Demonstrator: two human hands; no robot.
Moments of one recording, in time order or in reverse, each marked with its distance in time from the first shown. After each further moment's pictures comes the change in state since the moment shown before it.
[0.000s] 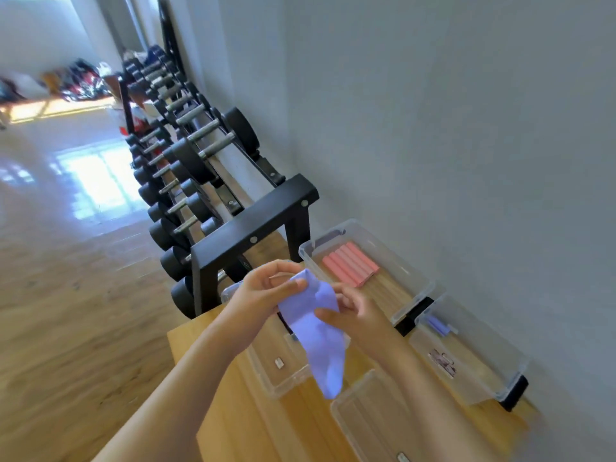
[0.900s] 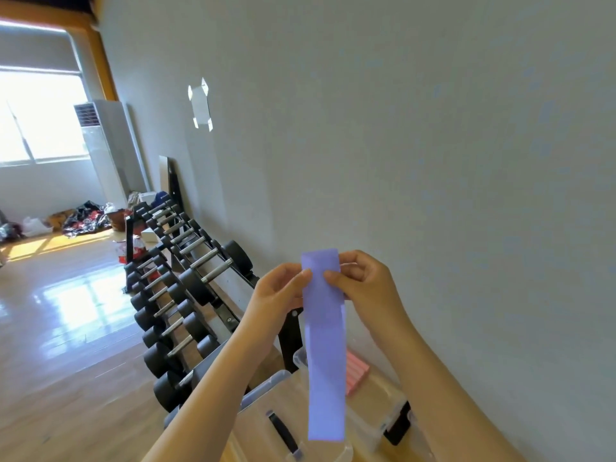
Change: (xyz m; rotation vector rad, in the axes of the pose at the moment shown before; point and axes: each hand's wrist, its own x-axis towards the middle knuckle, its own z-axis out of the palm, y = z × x) left_hand -0.035 0.186 0.067 0.067 -0.013 0.413; right_hand -0.058 -0.229 -0.008 0.025 0.429 -0.497
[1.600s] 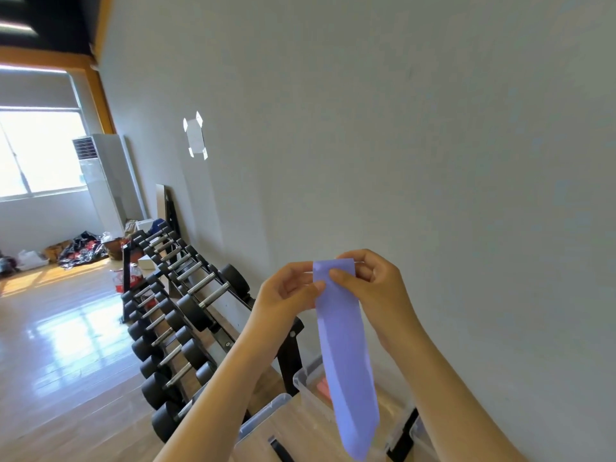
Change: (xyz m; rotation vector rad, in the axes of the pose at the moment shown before) left_hand -0.005 0.038 0.025 0.084 -0.084 0.119; right_hand -0.011 -0.039 -0.024 0.045 0.079 -0.097
